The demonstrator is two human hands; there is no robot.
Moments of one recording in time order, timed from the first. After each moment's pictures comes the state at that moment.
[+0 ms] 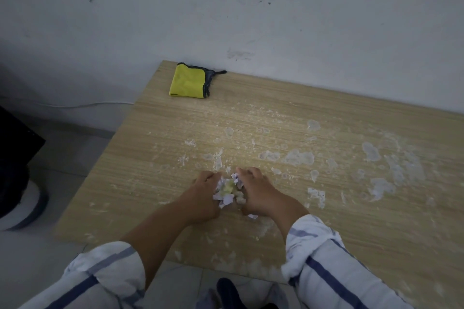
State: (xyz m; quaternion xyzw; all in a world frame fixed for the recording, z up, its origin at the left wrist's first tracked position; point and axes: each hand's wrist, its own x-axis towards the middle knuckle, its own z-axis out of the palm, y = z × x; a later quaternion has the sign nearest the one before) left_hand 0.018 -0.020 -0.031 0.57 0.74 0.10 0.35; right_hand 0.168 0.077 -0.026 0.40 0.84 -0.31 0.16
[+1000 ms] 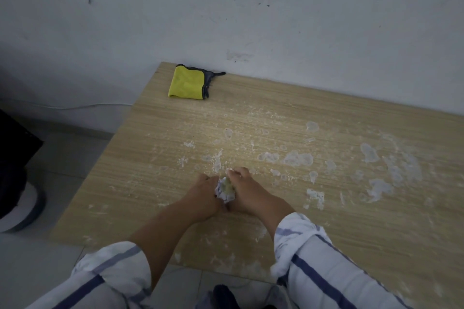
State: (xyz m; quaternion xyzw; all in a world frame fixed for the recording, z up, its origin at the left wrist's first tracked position) left_hand 0.029 -0.009 -0.018 0.57 0.74 0.10 0.35; right_hand 0.144 0.069 -0.027 0.39 0.84 -0.35 0.11
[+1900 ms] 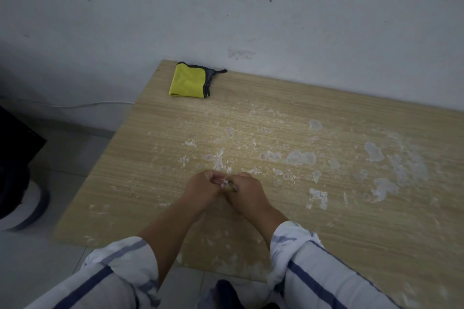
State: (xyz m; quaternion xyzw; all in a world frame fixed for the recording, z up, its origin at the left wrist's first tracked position) left_hand 0.027 -0.003 -0.028 0.26 0.76 0.37 0.47; right_hand 0.141 0.054 -0.041 0.43 0.83 -0.34 -0.08
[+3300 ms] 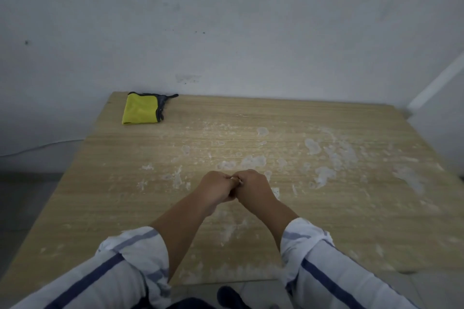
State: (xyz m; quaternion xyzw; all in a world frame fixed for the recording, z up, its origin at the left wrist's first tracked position) left_hand 0.120 0.053 0.023 0.29 0.67 0.37 0.58; right_hand 0.226 0.086 0.015 0.52 0.83 -0.22 -0.05
